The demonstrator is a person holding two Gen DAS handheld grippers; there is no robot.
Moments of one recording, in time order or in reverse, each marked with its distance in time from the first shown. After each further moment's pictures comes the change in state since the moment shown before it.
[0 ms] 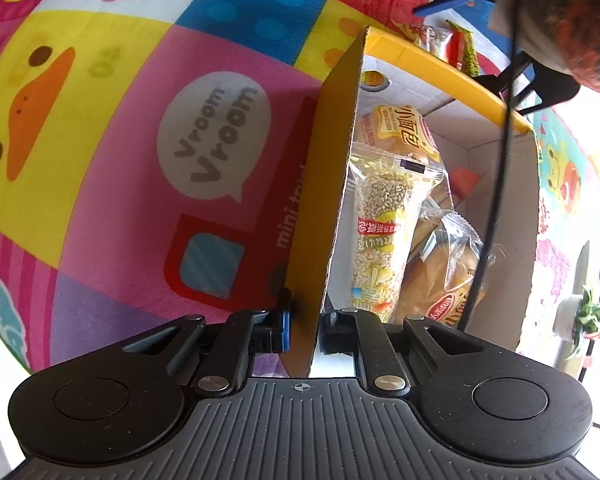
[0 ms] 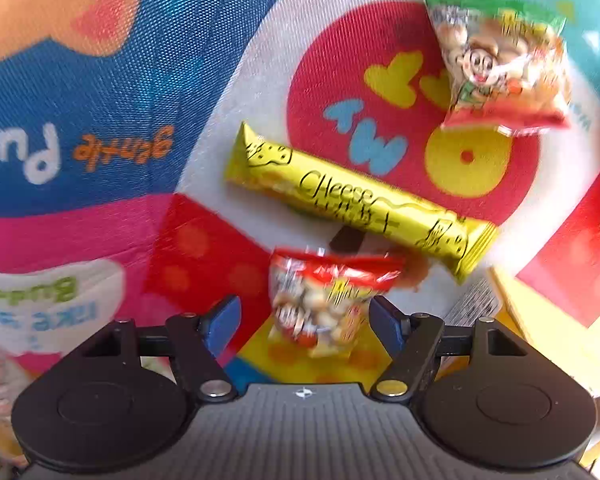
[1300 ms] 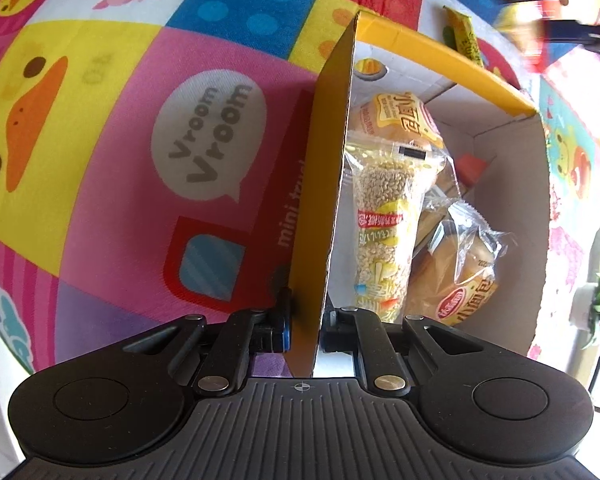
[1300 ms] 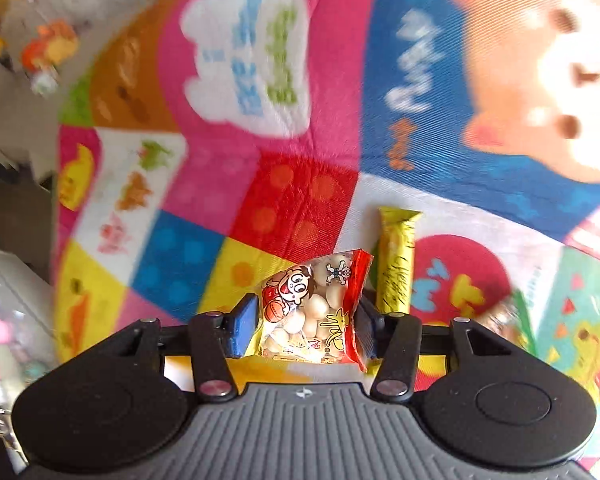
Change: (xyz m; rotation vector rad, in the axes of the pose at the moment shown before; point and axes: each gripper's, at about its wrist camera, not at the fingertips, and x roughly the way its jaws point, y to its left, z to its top) left arm 0.008 -0.011 -0.008 0.037 0.003 0.058; right arm -0.100 0.003 -0.095 -1.236 -0.200 0.045
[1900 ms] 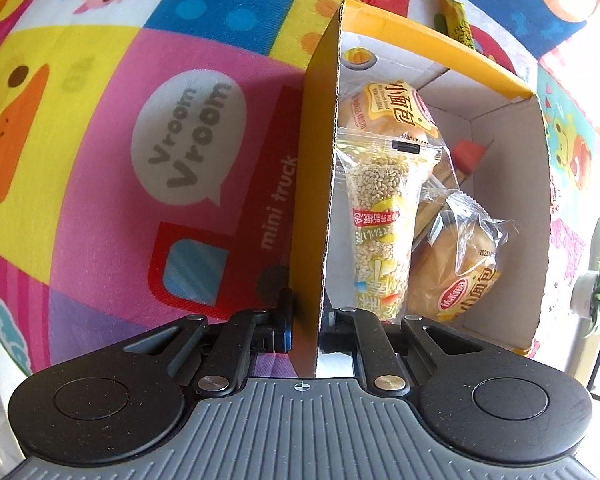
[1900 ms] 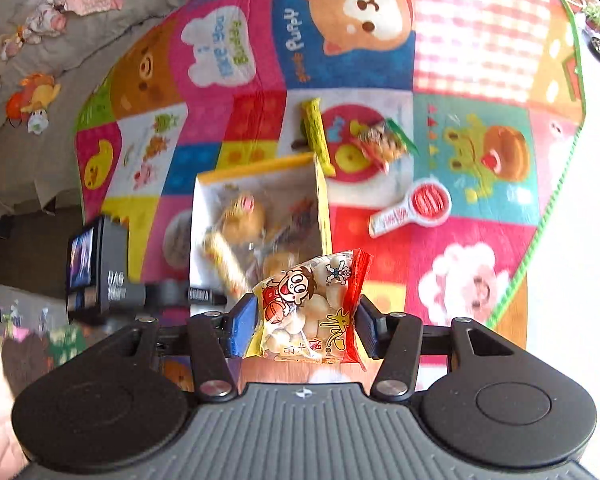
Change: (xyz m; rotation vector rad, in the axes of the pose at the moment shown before) left arm 0.008 -0.013 0.010 0.023 0.036 -0.008; right arm -0.173 0.006 -0.186 0.204 -0.008 -0.111
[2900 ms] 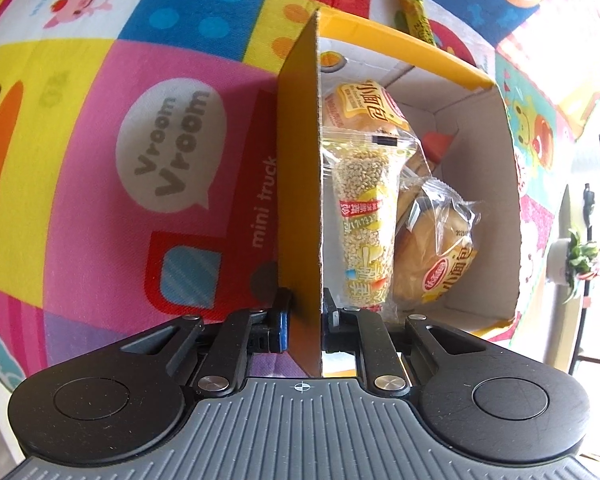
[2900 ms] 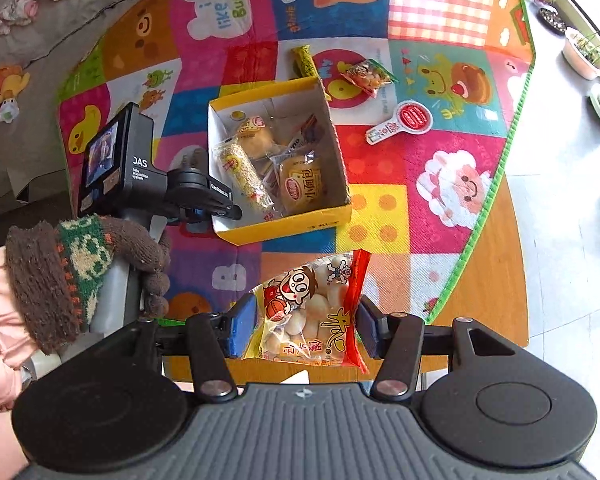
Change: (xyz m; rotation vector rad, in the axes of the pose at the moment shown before) left arm -0.008 0.024 0.000 0.092 -0.004 -0.121; right arm -0.014 0.066 -0.080 0.087 0.016 -0.103
